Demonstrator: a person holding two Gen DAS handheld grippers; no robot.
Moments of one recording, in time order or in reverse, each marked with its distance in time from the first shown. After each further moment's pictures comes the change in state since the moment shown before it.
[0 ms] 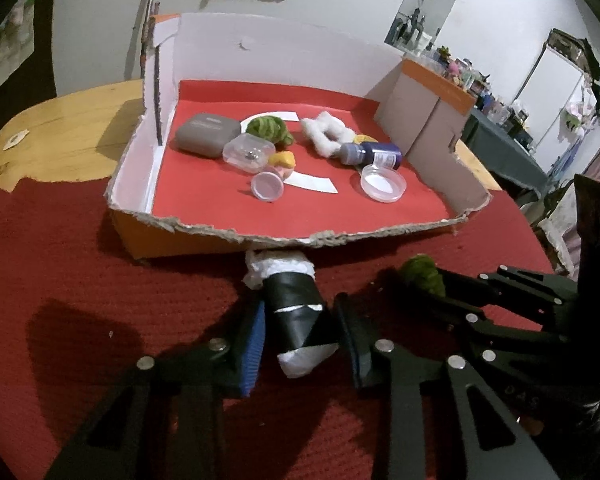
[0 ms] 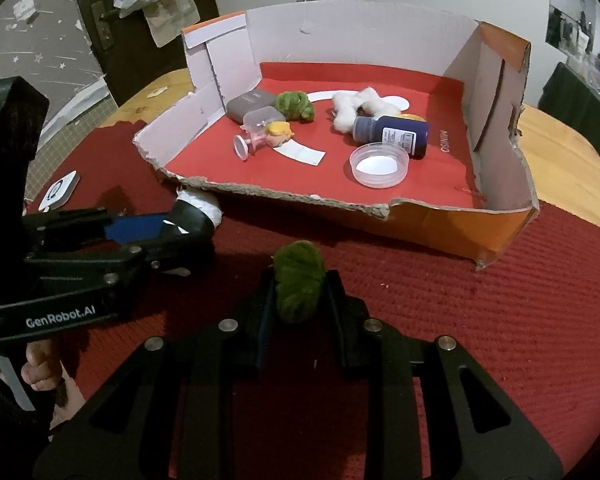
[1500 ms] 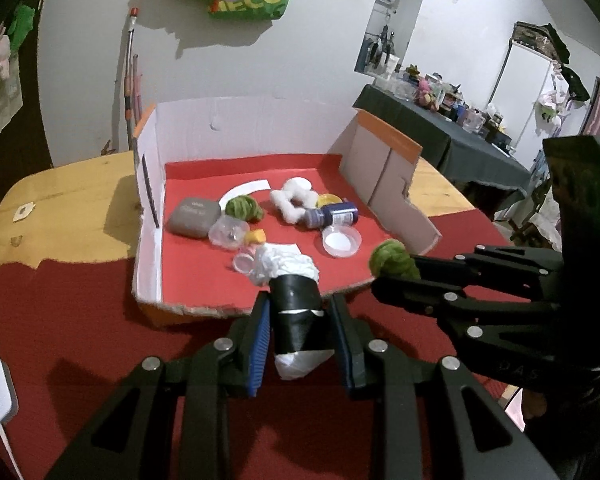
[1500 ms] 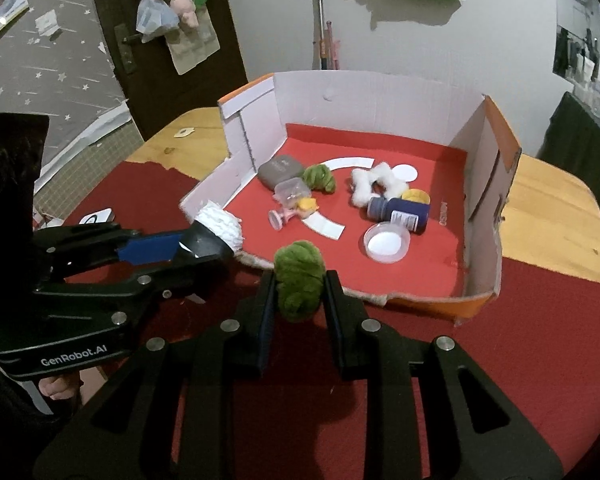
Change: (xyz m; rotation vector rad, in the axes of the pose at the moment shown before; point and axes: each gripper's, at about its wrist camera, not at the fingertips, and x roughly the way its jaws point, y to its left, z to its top) left arm -0.049 -0.027 0.031 0.115 -0.115 -0.008; right arm -0.045 0.010 0.040 -0.019 -0.093 0.035
